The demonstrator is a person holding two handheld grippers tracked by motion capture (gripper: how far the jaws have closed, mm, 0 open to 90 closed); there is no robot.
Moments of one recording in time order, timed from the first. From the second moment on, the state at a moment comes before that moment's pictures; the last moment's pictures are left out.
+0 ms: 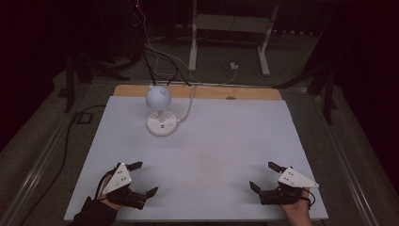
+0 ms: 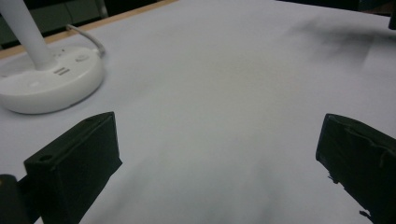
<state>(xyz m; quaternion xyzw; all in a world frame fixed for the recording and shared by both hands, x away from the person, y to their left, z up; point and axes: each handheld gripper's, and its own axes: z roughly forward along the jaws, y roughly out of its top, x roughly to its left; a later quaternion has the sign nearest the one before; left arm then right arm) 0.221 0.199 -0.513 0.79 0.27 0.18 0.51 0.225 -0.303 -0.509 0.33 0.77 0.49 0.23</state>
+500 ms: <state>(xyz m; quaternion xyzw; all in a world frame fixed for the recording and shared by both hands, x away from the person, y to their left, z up) 0.221 0.198 -0.514 0.80 0.27 0.18 0.50 0.228 -0.299 -0.510 0.34 0.77 0.49 0.20</state>
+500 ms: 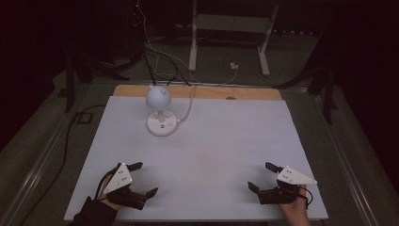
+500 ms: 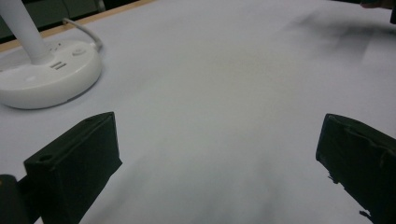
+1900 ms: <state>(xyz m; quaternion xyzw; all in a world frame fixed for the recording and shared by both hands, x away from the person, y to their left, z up) 0.235 0.178 -0.467 0.82 0.25 0.11 0.50 0.221 -0.300 -0.504 0.33 0.77 0.49 0.24</state>
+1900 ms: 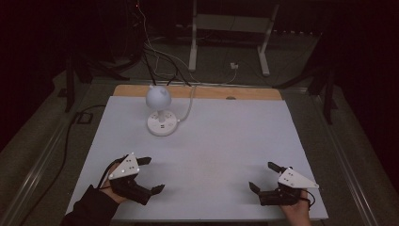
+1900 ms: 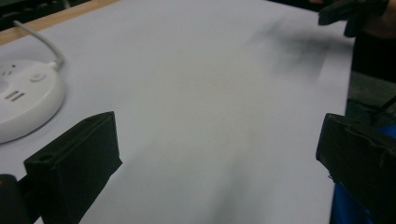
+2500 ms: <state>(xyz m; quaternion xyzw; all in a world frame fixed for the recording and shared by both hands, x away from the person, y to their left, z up) 0.261 0.158 -0.447 0.83 0.25 0.13 0.48 0.220 -0.300 -0.504 0.33 0.77 0.50 0.24</state>
